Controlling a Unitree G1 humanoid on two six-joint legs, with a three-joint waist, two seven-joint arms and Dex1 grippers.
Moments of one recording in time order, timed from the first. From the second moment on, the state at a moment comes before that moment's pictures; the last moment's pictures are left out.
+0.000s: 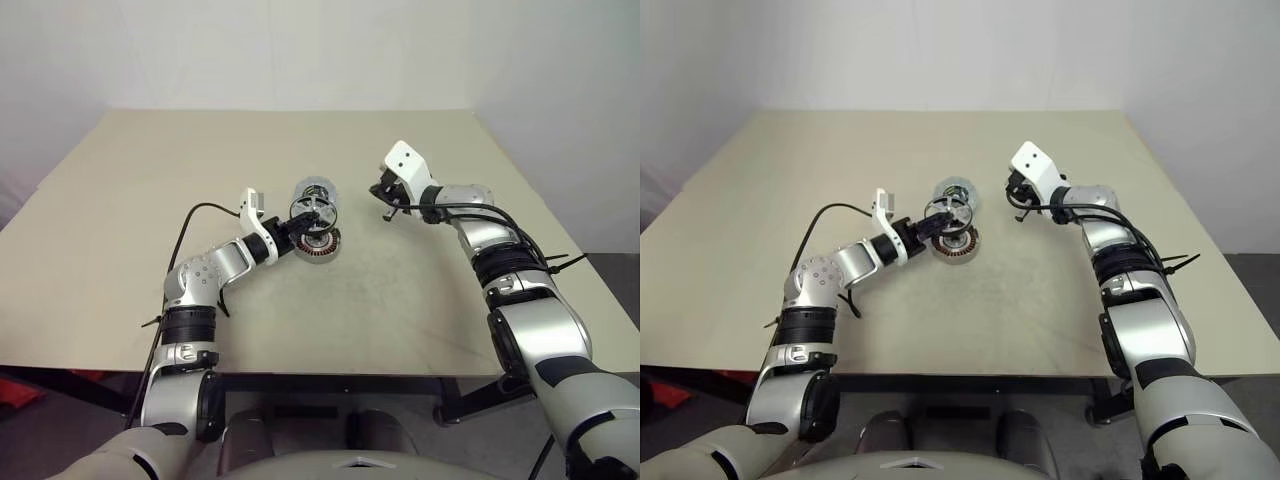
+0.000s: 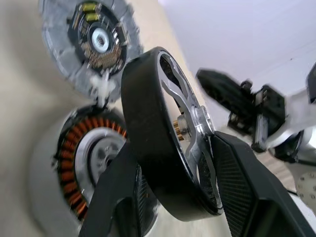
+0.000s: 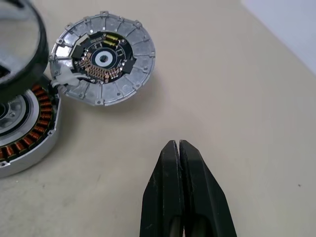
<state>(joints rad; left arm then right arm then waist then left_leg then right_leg) -0.60 0.07 0.29 0.30 -0.79 0.98 -0.38 -0.94 -0.44 0.16 0.87 -0.07 -0.03 0.79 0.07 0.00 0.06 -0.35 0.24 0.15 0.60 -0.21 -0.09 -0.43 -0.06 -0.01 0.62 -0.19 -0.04</state>
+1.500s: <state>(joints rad) -0.62 0.08 0.29 0.38 -0.78 1.01 -0.42 -0.92 -0.43 0.16 0.83 -0.07 -0.02 0.78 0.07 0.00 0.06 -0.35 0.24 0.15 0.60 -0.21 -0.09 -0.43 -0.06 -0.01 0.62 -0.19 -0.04</state>
